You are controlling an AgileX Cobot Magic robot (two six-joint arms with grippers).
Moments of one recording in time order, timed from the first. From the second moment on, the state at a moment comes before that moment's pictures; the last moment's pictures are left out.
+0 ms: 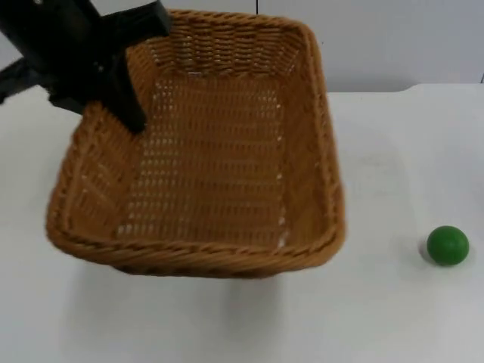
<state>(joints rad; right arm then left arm) 0.06 0.98 -0.92 0.09 0.67 -0.22 -0.22 1.72 -1.27 -0.41 0.98 -0.03</state>
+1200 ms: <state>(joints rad) 0.23 2.27 -1.77 0.48 0.78 -1.23 -0.22 1.71 -1.27 -0.43 0.99 -0.06</state>
